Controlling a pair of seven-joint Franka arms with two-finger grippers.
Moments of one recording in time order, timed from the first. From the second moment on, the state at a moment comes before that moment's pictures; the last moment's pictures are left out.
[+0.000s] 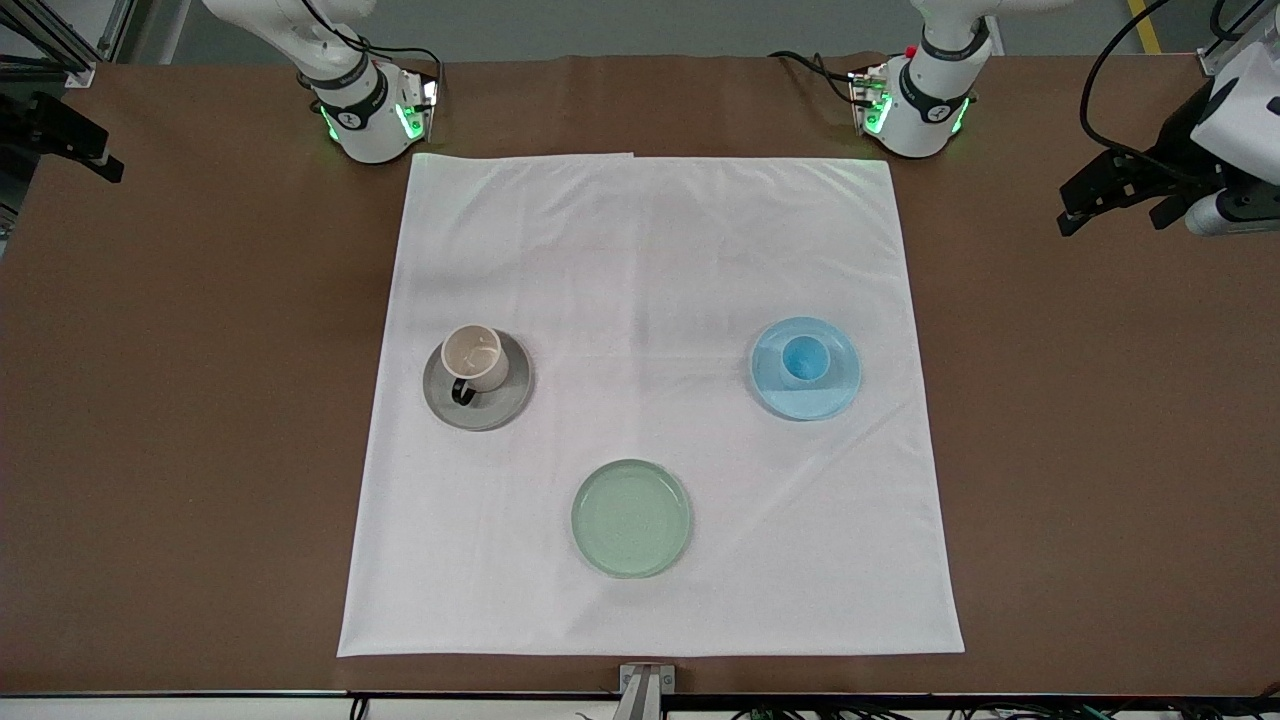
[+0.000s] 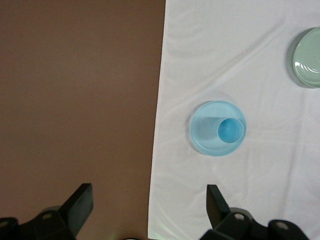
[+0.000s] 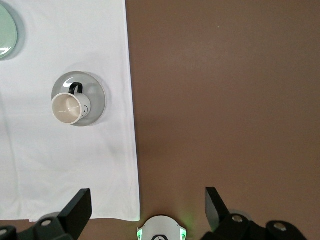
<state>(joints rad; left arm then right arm) -0.05 -0.07 -0.08 -1.56 -0.01 1.50 -0.20 0.03 -0.17 -0.10 -1.60 0.01 1.37 -0.04</state>
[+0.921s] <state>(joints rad) -0.05 -0.07 -0.07 -1.56 0.03 1.50 -0.20 0.03 -0.17 -0.10 -1.59 0.01 1.37 -0.05</state>
